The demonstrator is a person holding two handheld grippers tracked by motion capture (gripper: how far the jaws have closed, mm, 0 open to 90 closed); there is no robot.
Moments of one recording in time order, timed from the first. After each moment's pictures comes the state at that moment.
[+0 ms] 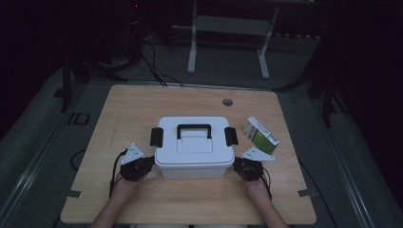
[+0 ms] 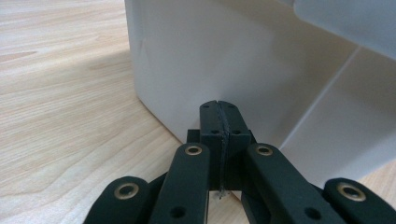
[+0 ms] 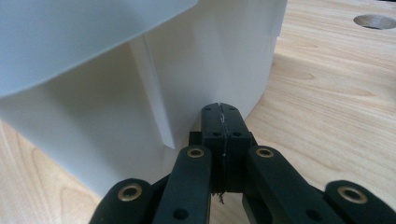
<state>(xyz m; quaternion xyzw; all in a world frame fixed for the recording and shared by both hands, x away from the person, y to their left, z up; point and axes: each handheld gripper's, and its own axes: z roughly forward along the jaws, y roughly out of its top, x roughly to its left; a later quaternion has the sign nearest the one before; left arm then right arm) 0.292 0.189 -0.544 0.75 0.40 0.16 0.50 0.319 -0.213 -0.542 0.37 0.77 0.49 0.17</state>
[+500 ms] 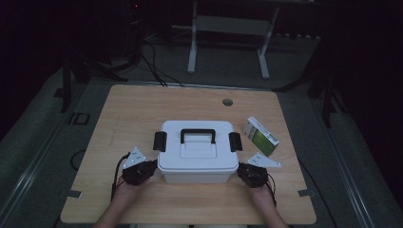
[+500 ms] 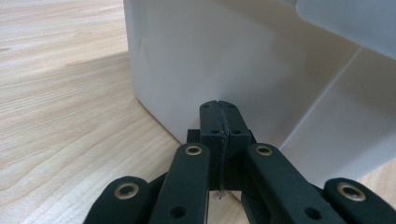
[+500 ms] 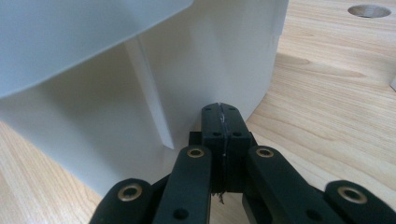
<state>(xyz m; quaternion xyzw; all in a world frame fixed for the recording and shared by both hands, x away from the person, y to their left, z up) 0.280 0.179 -0.544 0.76 0.39 0.15 0.50 0.300 -0.225 -0.542 0.38 0.77 0.49 0.17</state>
